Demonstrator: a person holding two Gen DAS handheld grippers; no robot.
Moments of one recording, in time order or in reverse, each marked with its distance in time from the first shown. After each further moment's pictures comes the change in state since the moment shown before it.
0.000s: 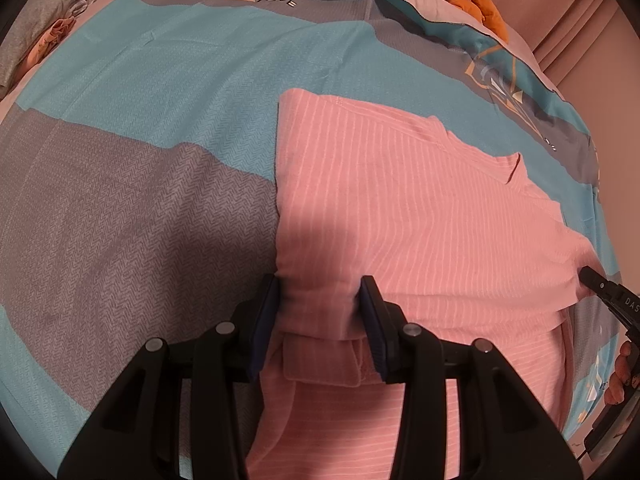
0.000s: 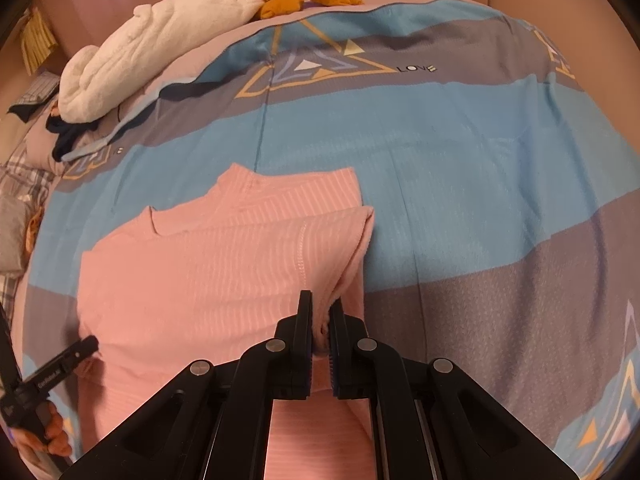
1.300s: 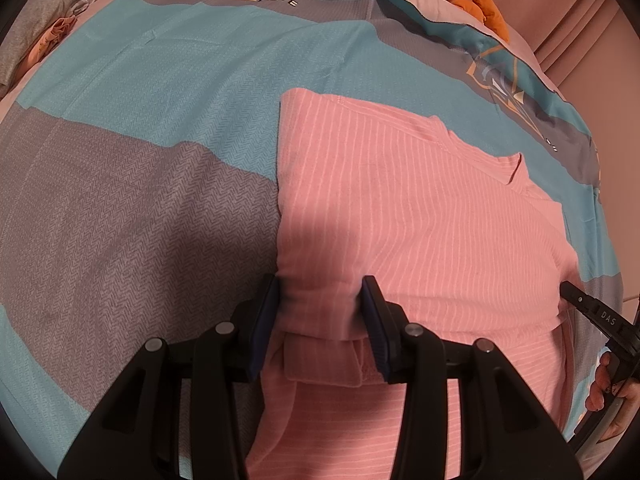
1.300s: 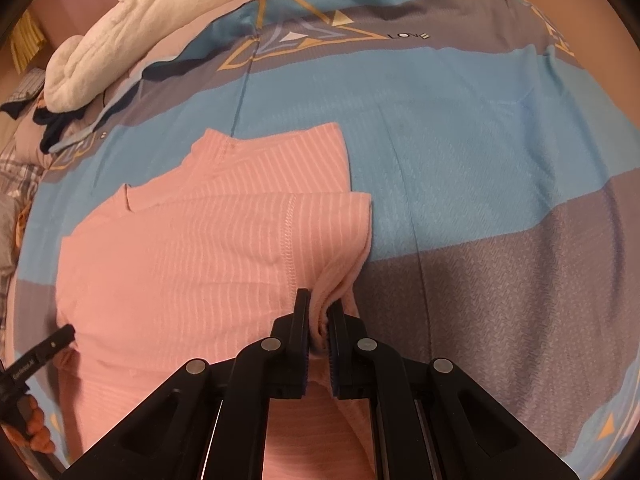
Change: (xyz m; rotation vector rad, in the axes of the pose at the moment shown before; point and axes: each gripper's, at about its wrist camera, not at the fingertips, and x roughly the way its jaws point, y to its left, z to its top) left arm -0.001 0.001 -0.001 -0.005 0.001 0.000; right arm 0.018 -0.002 -0.009 0.019 0.046 -0.014
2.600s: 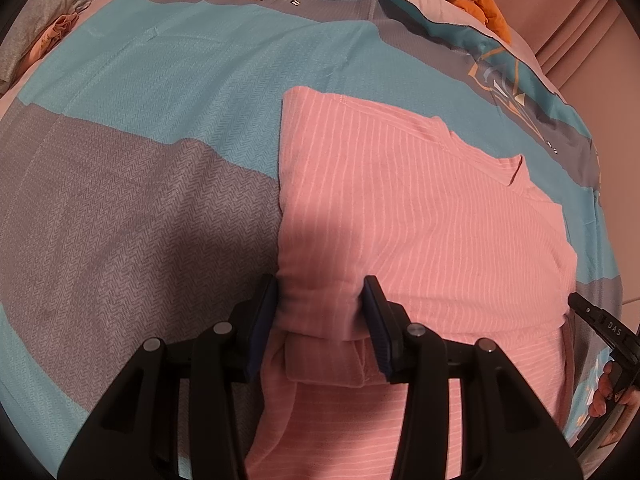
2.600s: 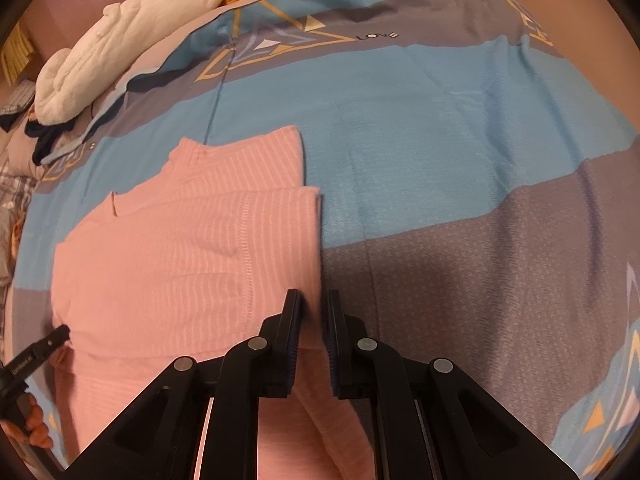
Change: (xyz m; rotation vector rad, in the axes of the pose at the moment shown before) left arm 0.000 0.003 0.000 -0.008 -0.001 0.000; right arm -0.007 -0.021 -0.012 0.042 -0.015 -0.028
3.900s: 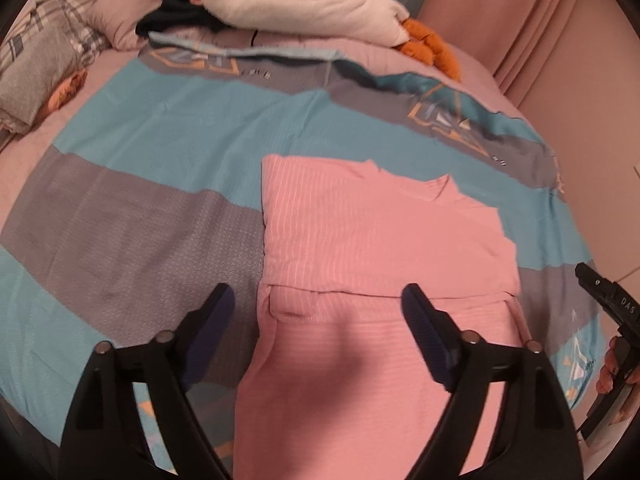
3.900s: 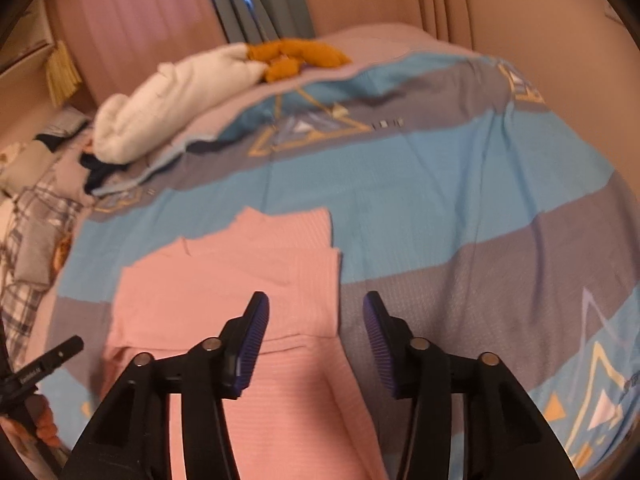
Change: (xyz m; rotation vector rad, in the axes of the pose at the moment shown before) left arm -0.108 -0.024 -0.034 0.081 -0.183 -0.045; right arm -0.110 -0.010 -0.022 -0.055 -0.279 0.105
